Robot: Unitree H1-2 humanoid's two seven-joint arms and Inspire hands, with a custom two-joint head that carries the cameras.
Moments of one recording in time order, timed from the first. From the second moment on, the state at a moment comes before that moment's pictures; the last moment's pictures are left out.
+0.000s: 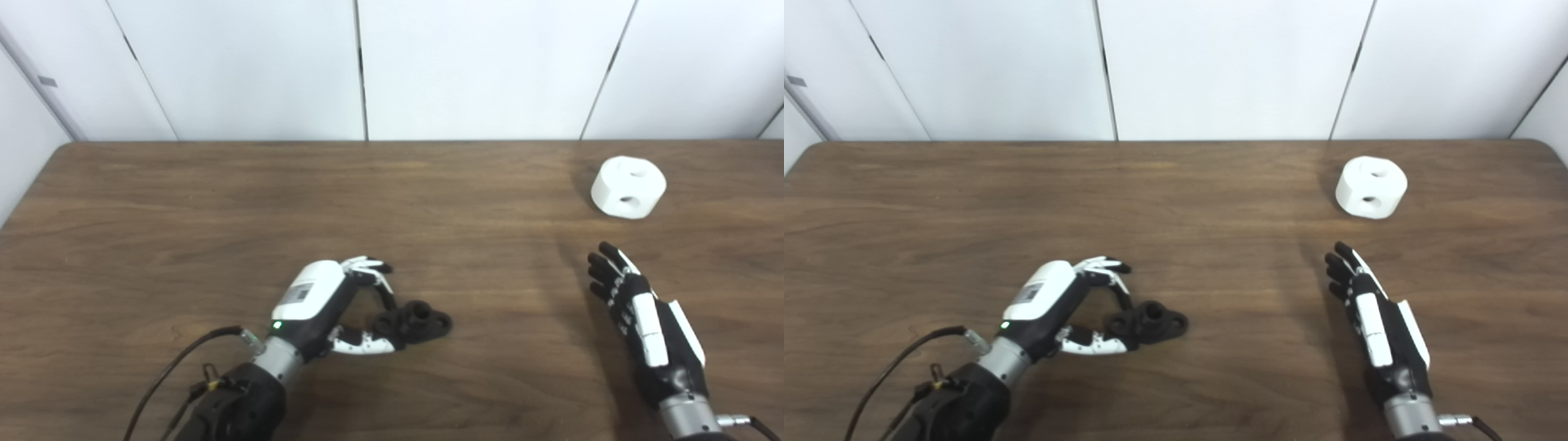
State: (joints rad) left arm 0.01 0.28 -0.41 -0.34 0.67 0.13 -0.22; right arm 0.23 -0.16 -0.06 -0.37 0.07 0.16 0.07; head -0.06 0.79
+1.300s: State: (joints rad) left arm 0.03 0.25 -0.42 -0.28 0.83 0.04 -0.19; right arm 0.19 -0.23 -0.12 -0.44 0.05 0.23 0.09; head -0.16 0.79
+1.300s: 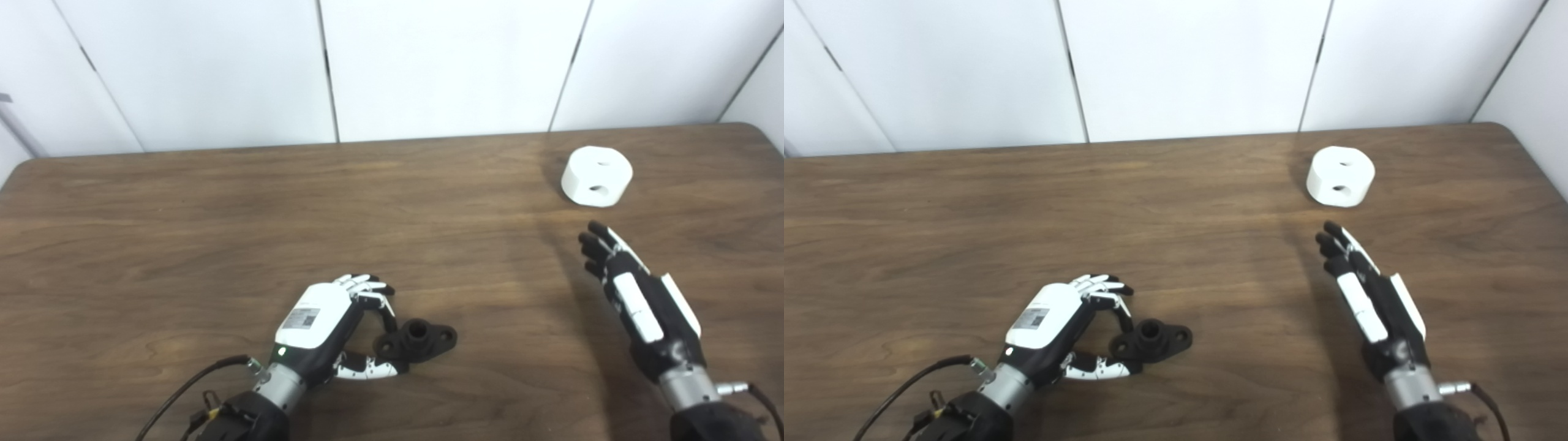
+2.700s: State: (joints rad) left arm 0.02 0.26 -0.41 -0.23 0.82 -0.01 -0.16; right arm -0.50 -0.74 0.13 -0.02 -0.55 0.36 0.39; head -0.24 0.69
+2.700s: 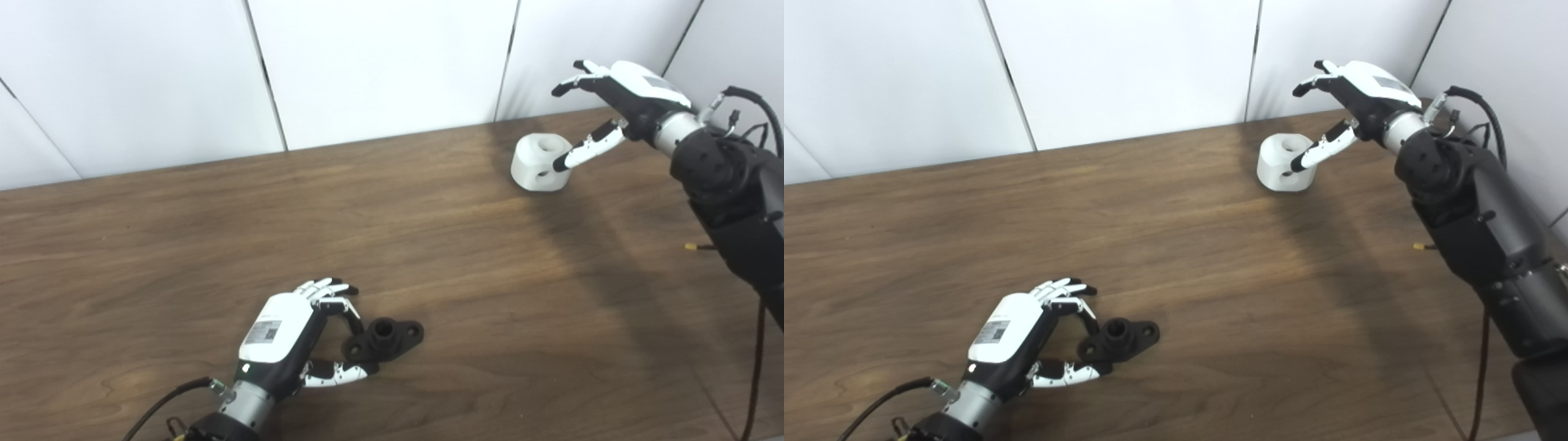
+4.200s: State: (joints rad) left arm 0.02 0.25 -0.41 -0.24 0.83 -0.01 -0.15; right arm -0.67 -0.74 0.31 0.22 -0.65 0.32 0.56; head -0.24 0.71
